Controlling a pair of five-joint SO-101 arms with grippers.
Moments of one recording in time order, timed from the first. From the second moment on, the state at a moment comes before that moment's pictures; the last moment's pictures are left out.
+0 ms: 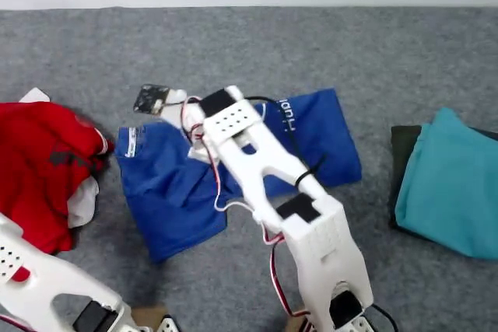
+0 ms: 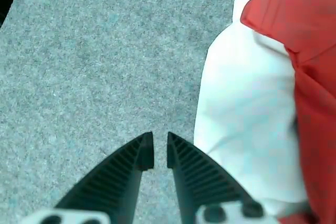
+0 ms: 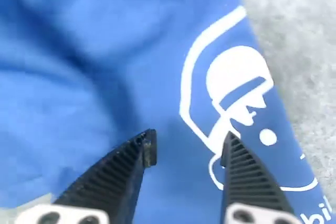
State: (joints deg) left arm -60.9 46.2 -66.9 99.1 -19.8; right arm -36.4 38.4 -28.7 73.6 37.7
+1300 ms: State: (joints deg) left arm -60.9 46.2 -66.9 99.1 -19.8; right arm -44.6 49.6 -49.9 79.9 37.8
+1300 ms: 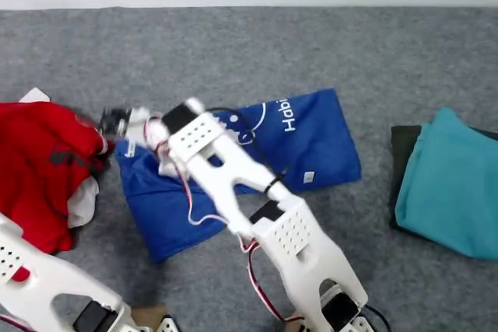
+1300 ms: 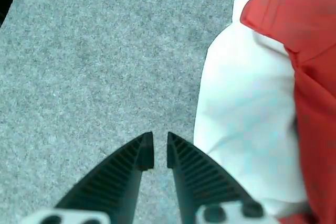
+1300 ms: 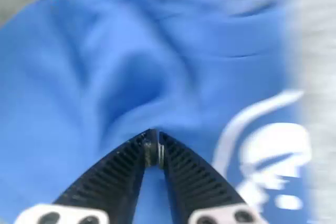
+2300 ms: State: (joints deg) left arm -59.3 46.2 -66.9 99.1 -19.8; right arm -44.7 58.2 -55.1 82.8 40.4
